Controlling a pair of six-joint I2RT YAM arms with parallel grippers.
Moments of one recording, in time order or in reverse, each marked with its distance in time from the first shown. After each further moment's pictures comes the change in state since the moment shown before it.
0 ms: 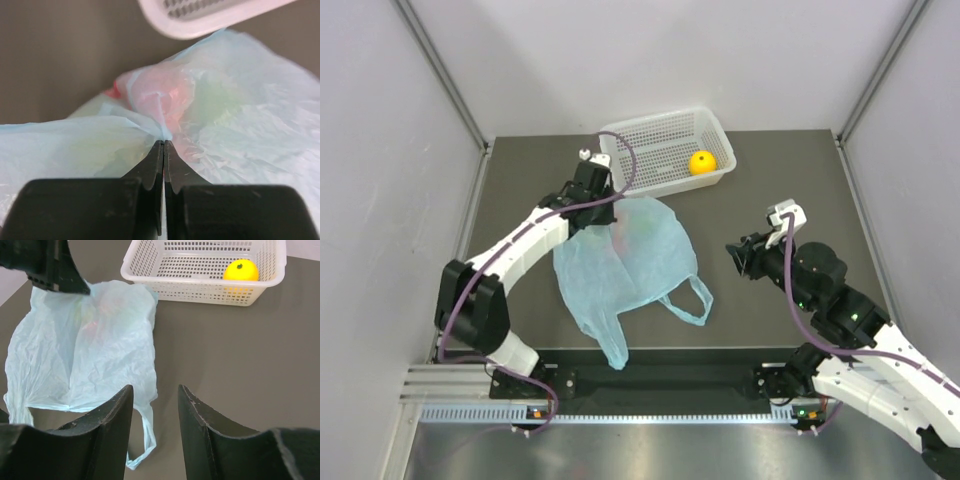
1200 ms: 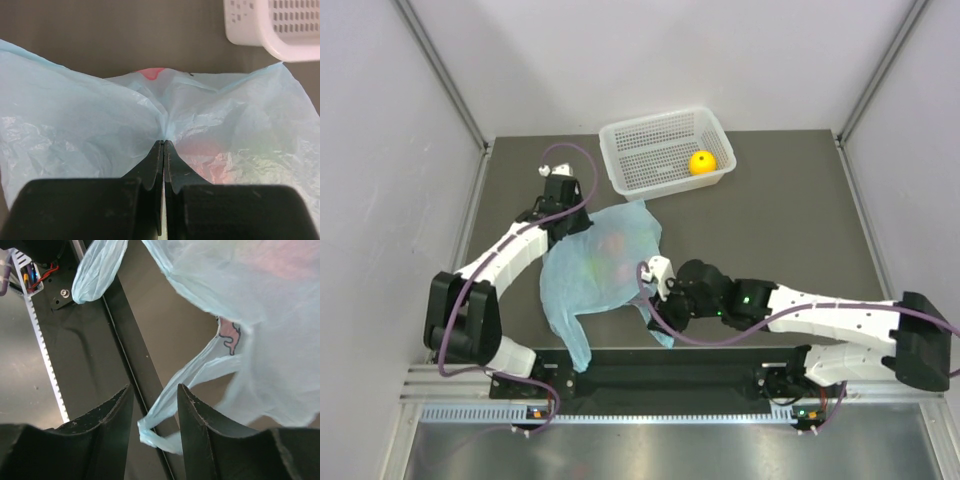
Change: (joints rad) left arm 0.169 -0.122 -0.210 0.152 0.064 -0.170; right arm 0.415 0.575 0.029 0.133 -0.369 -0.022
